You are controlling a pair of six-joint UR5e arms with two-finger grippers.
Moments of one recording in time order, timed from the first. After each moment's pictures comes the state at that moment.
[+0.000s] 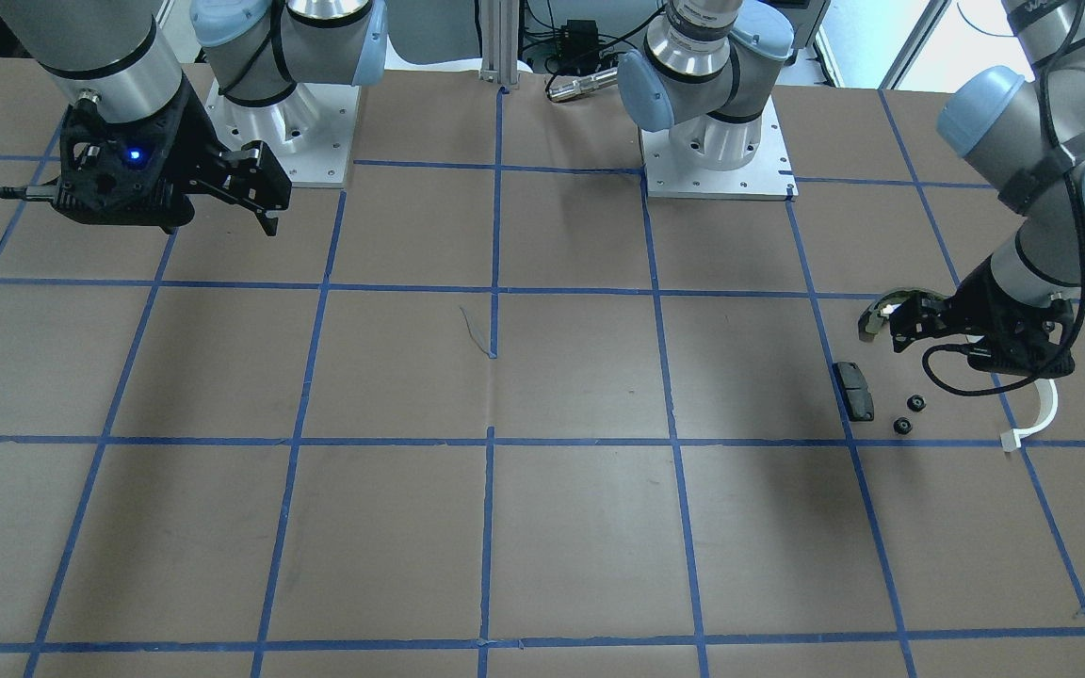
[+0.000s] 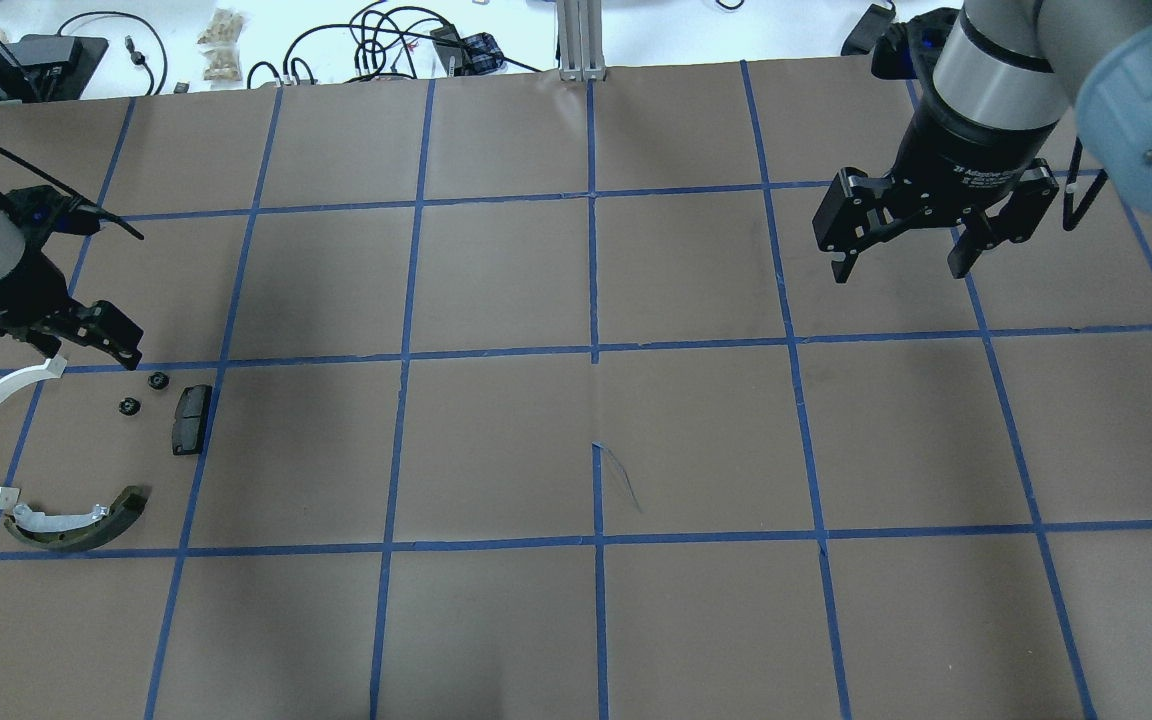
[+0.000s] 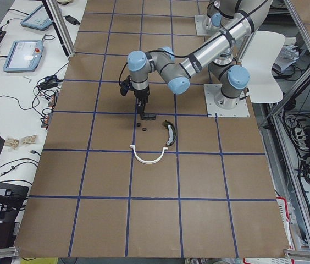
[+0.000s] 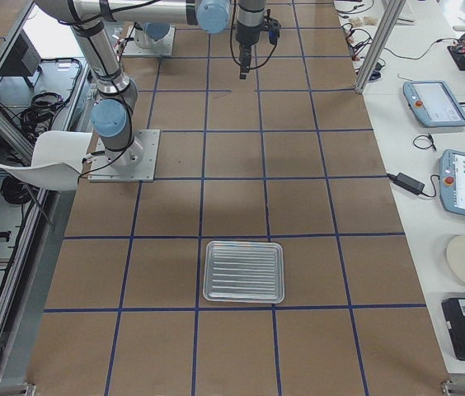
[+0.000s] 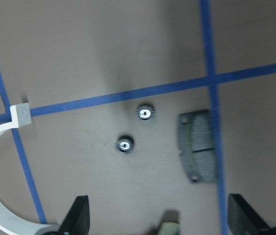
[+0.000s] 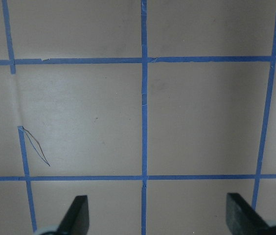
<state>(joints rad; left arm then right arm) -1.12 -1.70 -1.83 -1.23 1.67 0.59 1.55 -1.60 1.62 -1.51 -1.57 -0.02</state>
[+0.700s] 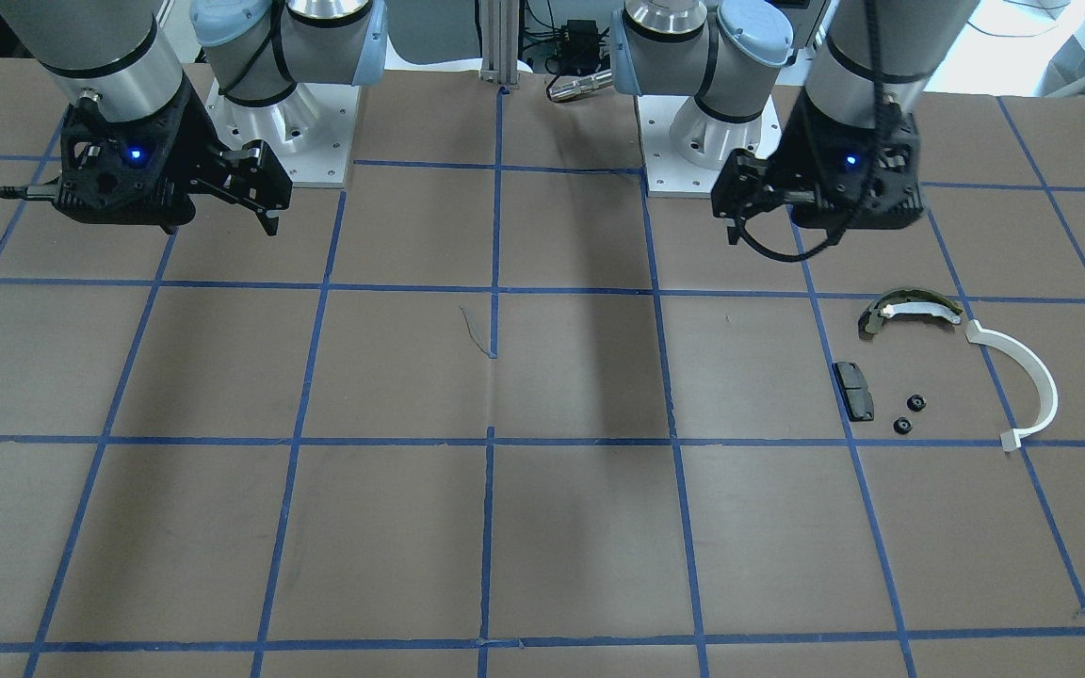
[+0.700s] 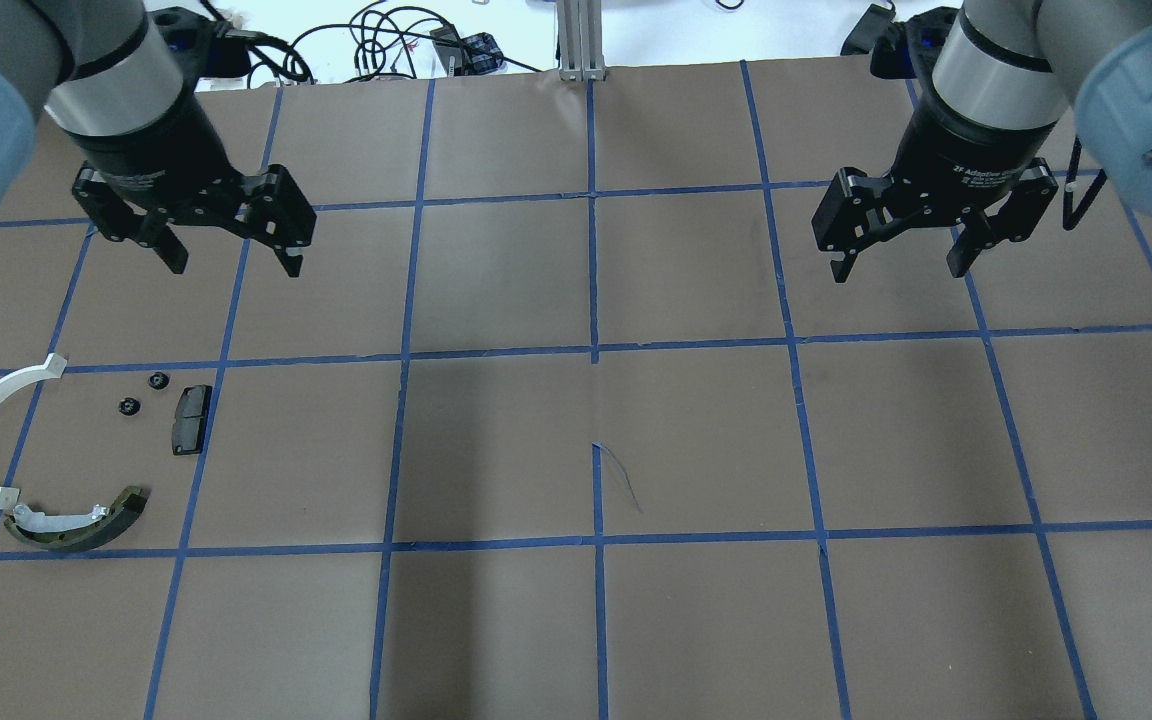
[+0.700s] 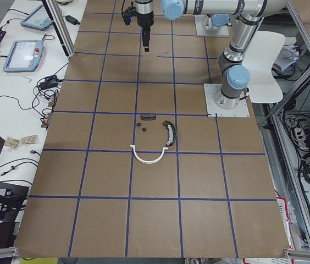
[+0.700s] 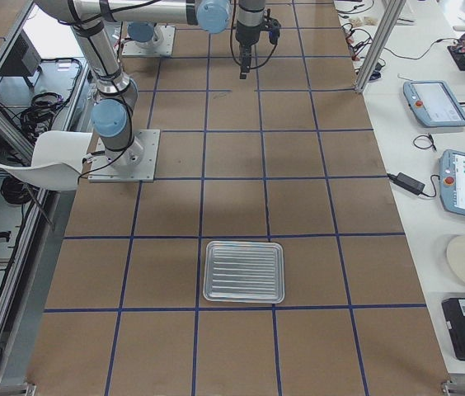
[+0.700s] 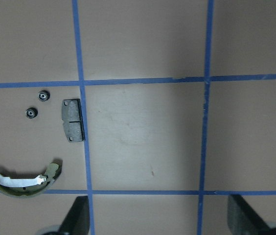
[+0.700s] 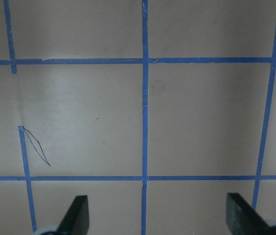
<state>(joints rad) -1.60 -1.56 -1.56 -1.63 1.65 0.02 1.55 -1.60 1.62 -1.51 -1.57 -0.02</state>
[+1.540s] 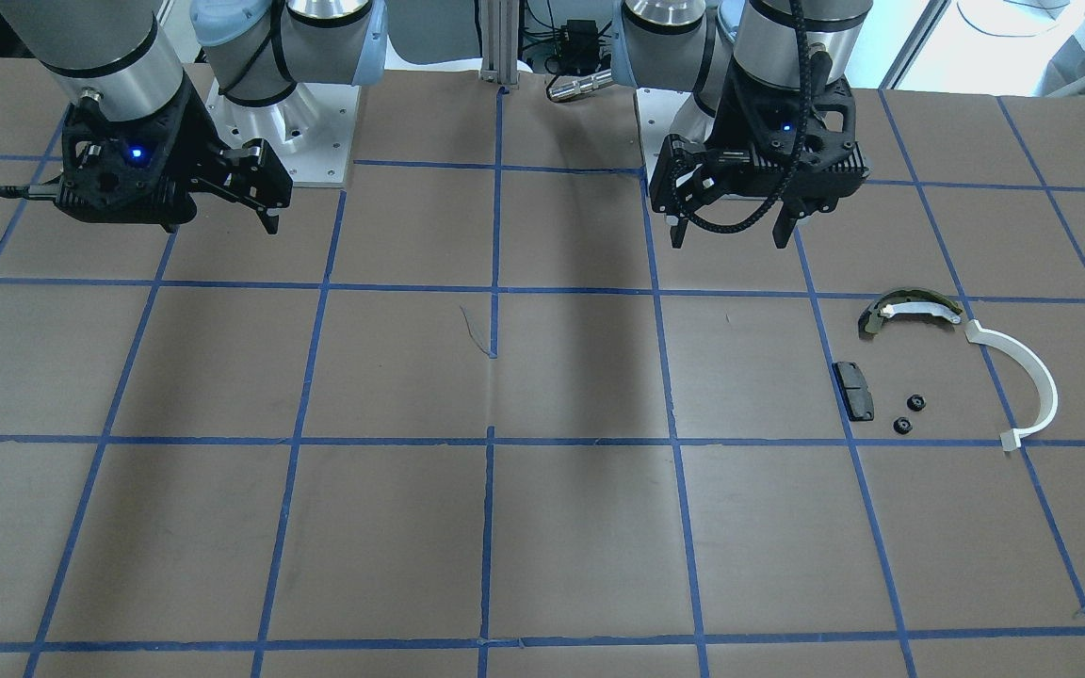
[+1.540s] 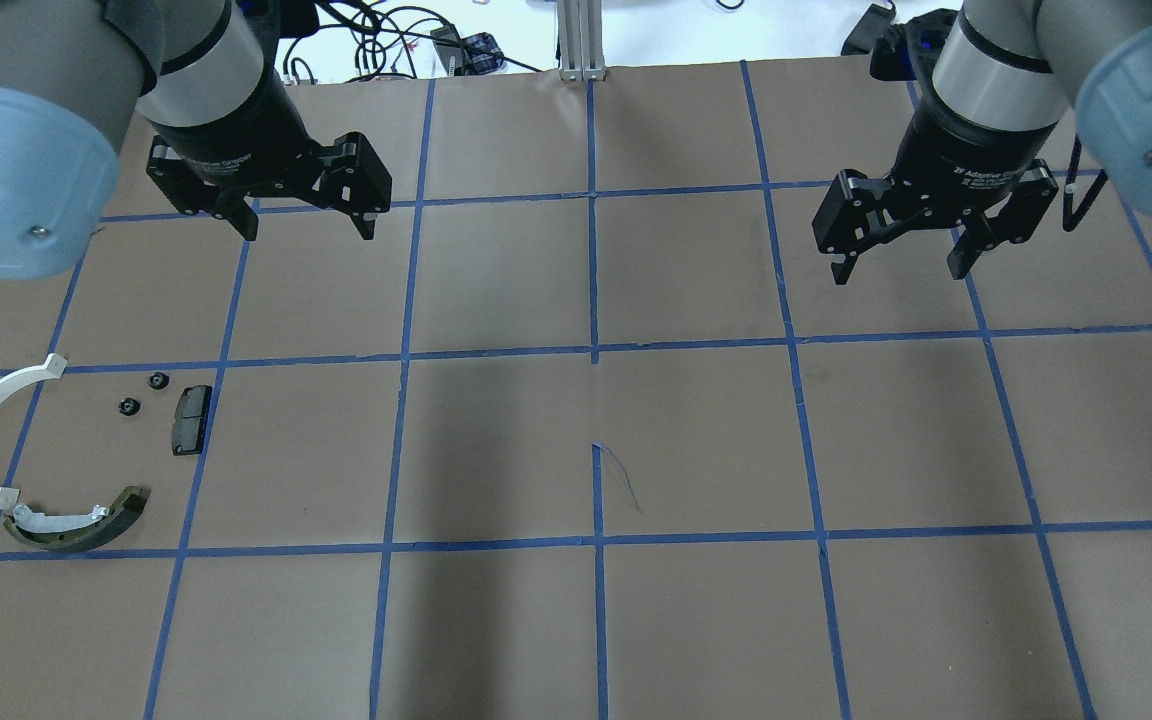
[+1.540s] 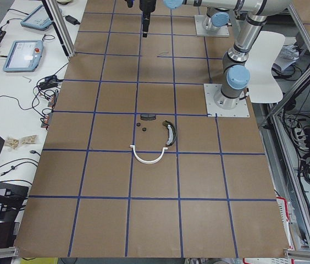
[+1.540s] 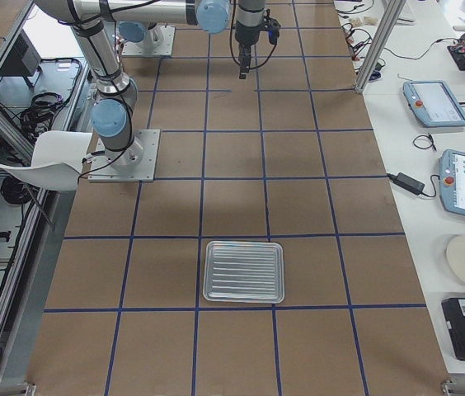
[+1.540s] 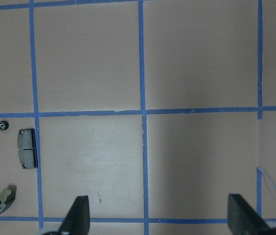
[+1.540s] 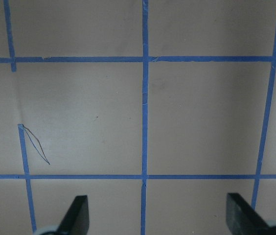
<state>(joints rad) -1.65 -1.55 -1.57 -1.49 1.61 -0.07 1.55 -1.60 1.62 -1.51 -1.57 -0.03</state>
